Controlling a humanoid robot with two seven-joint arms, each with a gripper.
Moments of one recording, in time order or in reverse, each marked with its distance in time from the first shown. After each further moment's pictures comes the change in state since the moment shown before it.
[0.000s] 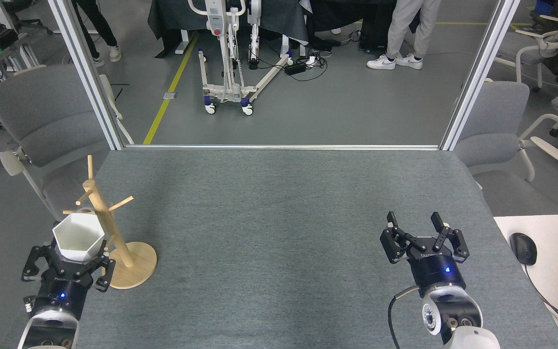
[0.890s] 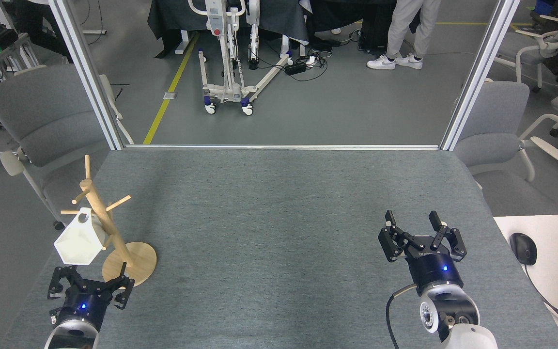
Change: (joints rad) left arm -0.046 -0.049 -0.003 0.206 0.007 -0.026 0.005; right arm -0.010 0.004 0.002 0.023 0.000 0.000 -0.001
